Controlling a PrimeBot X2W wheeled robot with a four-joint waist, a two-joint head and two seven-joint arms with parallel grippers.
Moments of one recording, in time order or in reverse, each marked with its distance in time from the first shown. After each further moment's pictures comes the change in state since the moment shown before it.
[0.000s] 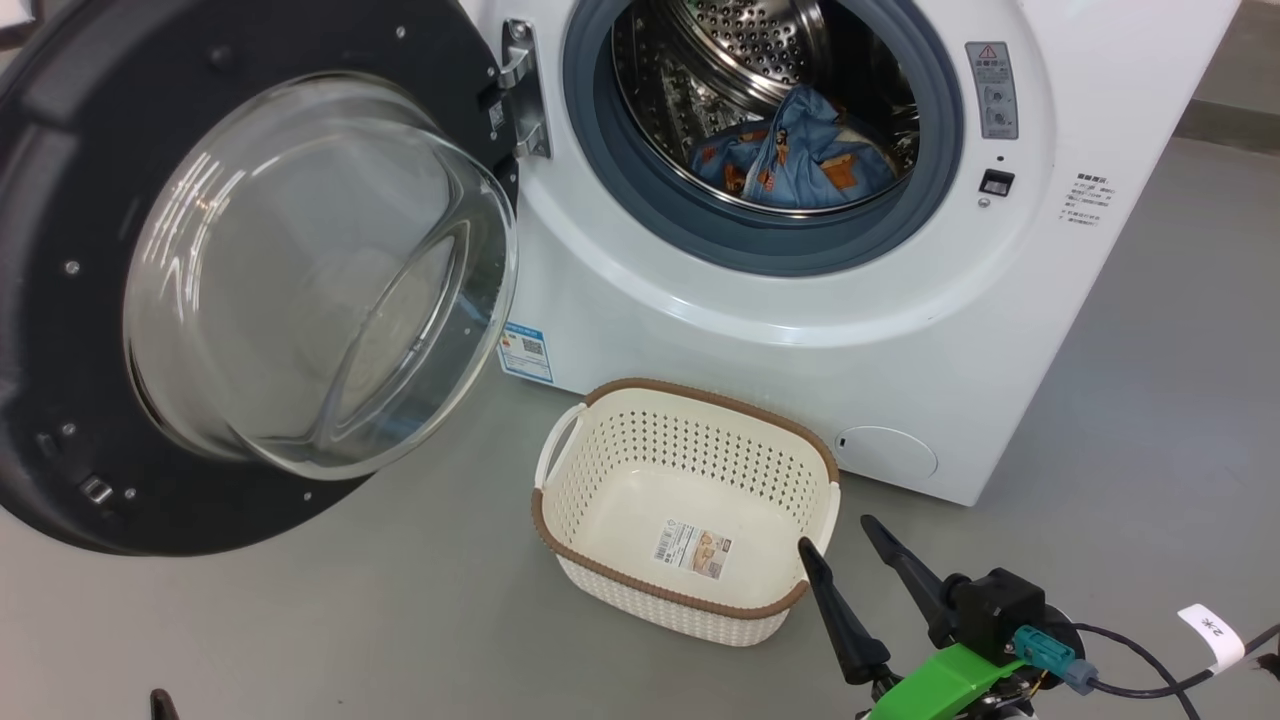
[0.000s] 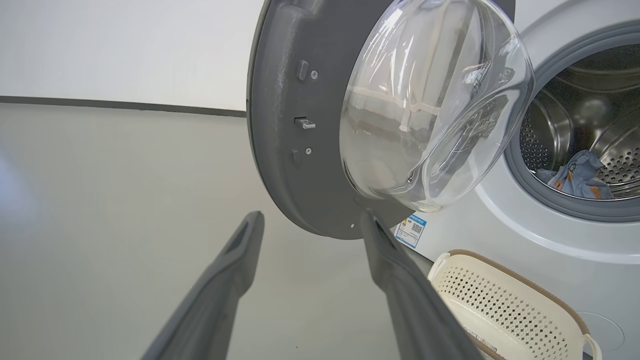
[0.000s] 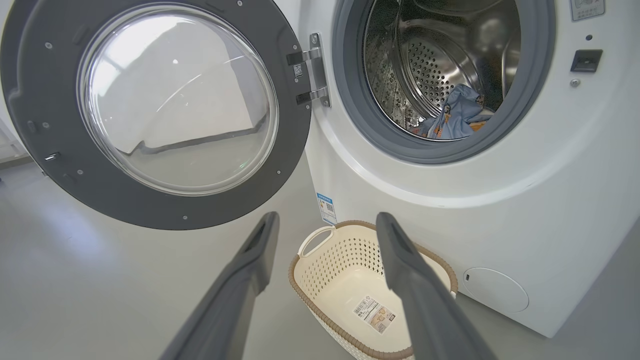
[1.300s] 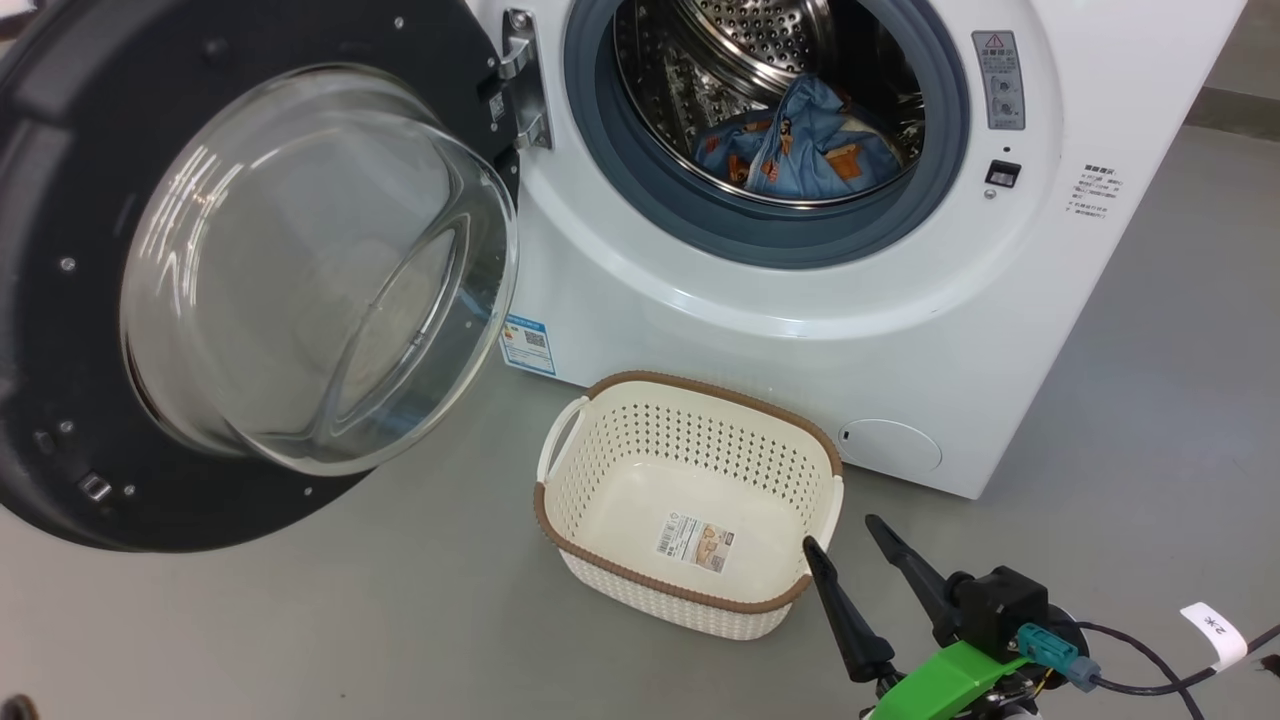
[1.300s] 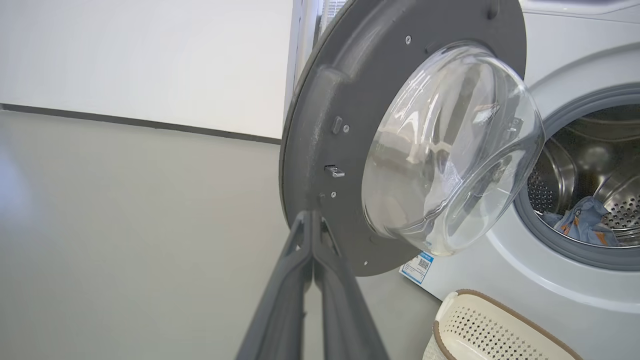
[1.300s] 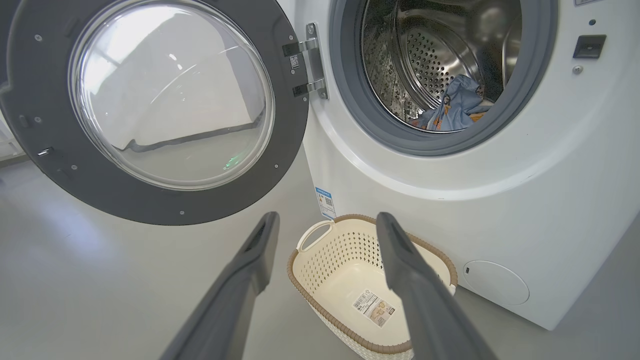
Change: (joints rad) left arm -0.001 -0.005 0.126 -0.051 -0.050 -0.091 0.000; right arm -0.007 0.000 -0.002 0.016 -0.004 0.000 0.000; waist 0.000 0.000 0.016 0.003
